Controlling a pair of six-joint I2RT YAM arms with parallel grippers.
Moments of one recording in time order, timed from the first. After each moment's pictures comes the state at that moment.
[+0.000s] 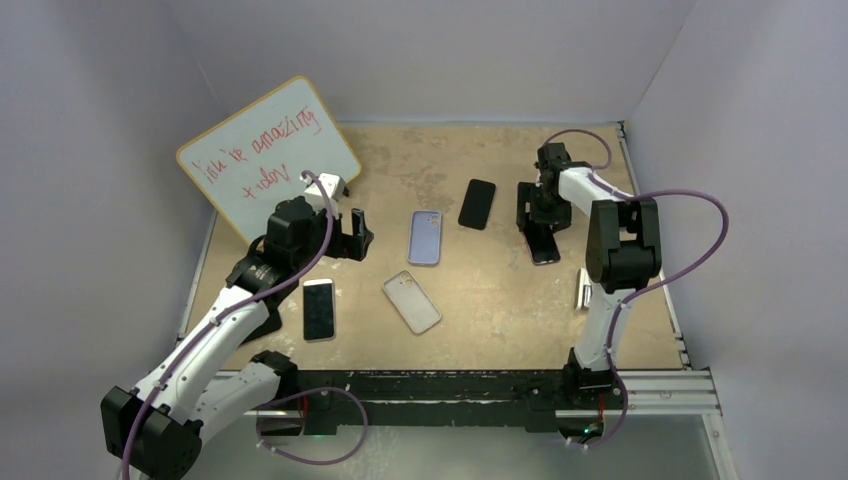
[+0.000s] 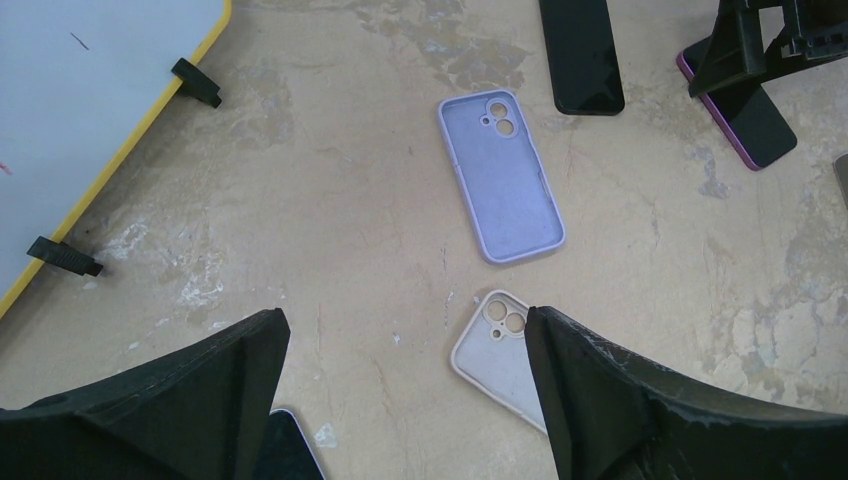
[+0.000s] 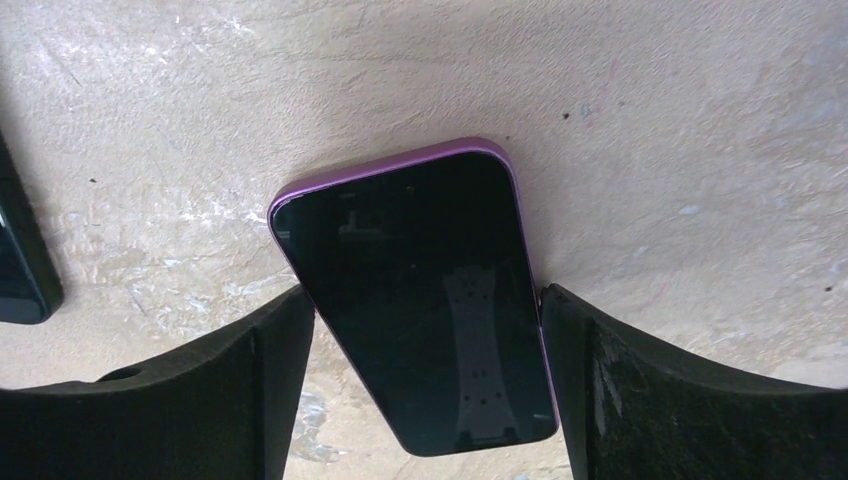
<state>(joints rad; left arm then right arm) -0.43 0.92 0.78 -0.31 0.01 -0.20 0.08 2.00 1.42 -0.70 0.05 0.16</state>
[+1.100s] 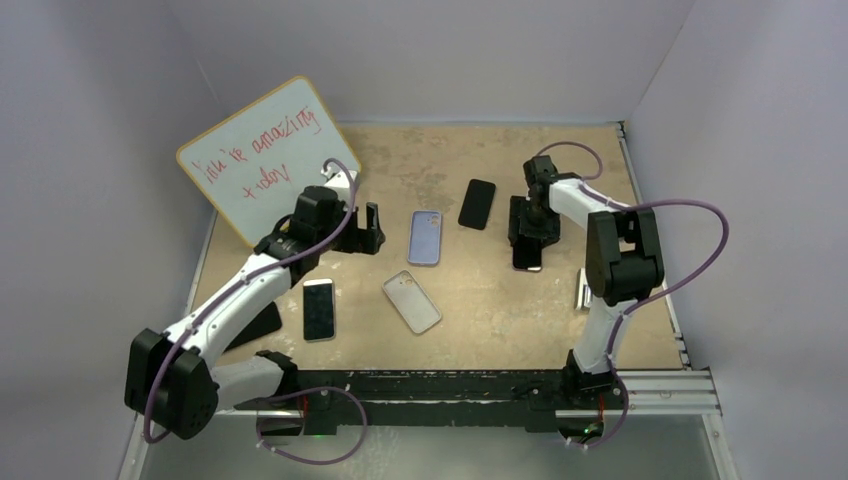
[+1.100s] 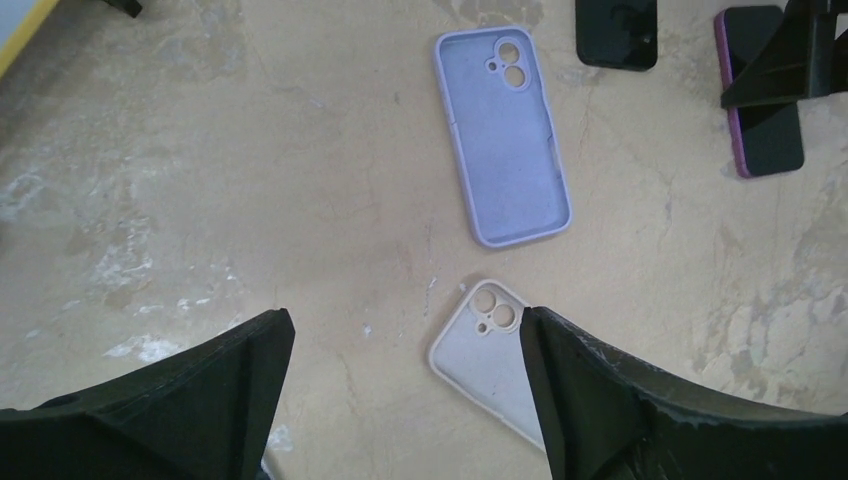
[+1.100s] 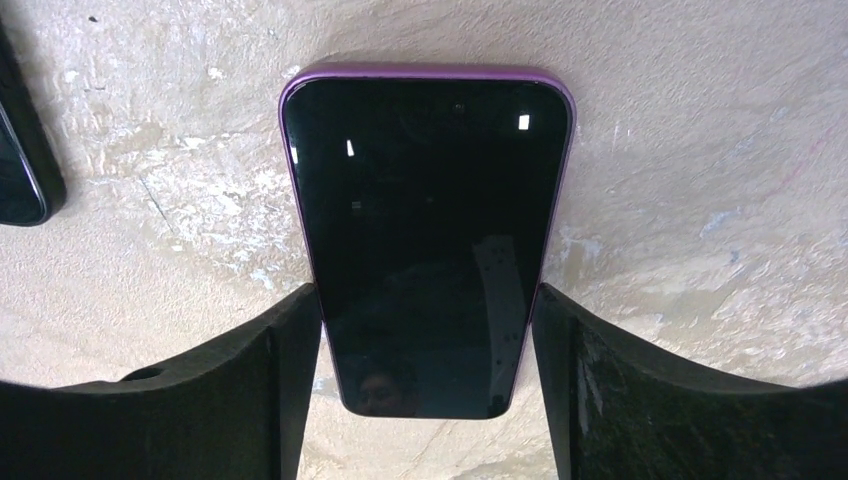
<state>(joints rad) -0.43 1.13 0.81 -0.31 0.04 -0.28 0.17 1.91 1.29 -0.71 0.05 0.27</state>
